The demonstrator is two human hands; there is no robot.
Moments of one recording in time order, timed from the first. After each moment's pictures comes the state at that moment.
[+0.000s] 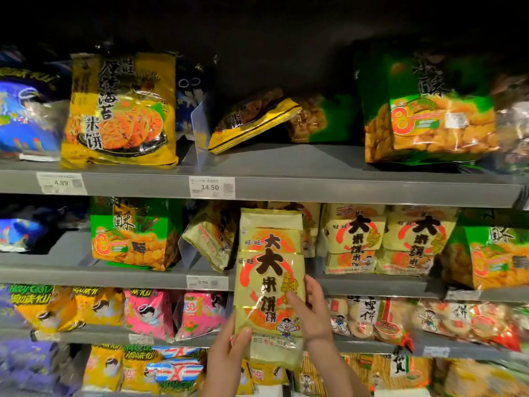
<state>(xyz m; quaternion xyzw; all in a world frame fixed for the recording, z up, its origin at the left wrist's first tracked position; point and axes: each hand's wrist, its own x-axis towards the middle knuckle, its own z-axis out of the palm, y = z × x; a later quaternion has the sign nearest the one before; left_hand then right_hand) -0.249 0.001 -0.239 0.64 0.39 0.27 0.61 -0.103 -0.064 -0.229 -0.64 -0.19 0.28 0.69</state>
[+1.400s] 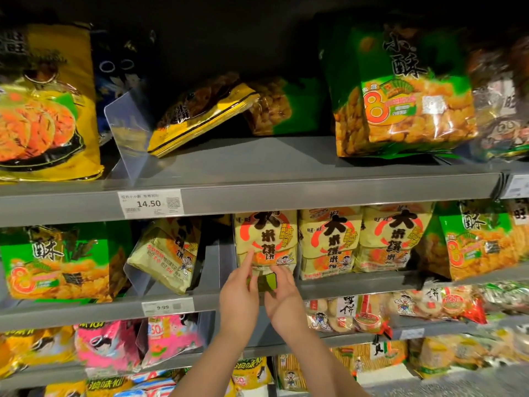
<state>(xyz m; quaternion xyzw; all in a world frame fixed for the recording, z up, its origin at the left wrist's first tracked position) -0.112 0.050 -0.217 0.82 0.34 0.27 0.38 -0.042 -0.012 -0.256 -0.82 -0.30 0.16 0.46</state>
